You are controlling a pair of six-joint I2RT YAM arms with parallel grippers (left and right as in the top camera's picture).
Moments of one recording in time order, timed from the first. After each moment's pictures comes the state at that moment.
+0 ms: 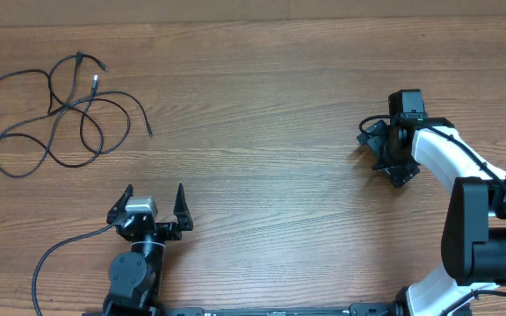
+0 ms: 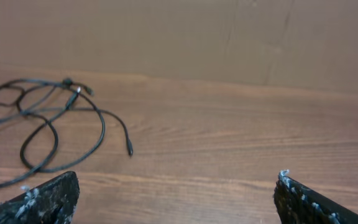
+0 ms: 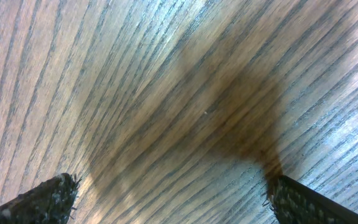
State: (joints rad) left arm -0.21 0.05 0.01 -0.06 -0.20 -0.12; right arm 0.00 1.82 1.07 -0.62 0.00 0.96
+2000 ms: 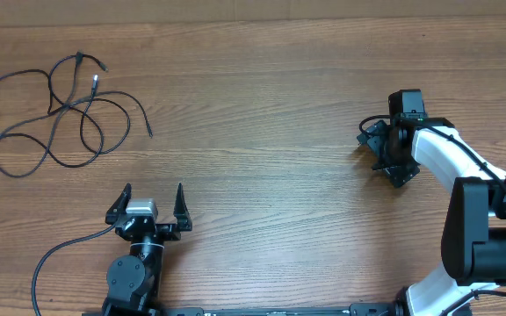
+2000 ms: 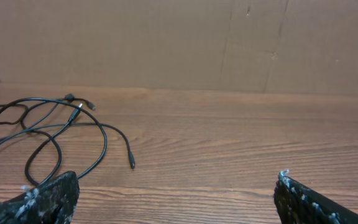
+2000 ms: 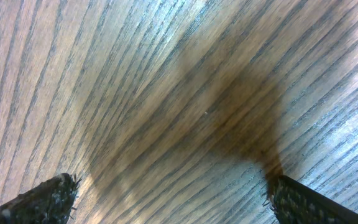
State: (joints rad) left arm -0.21 0.02 0.01 -0.06 -0.19 -0.07; right arm 0.00 1.82 1.07 -0.62 -0.01 0.96
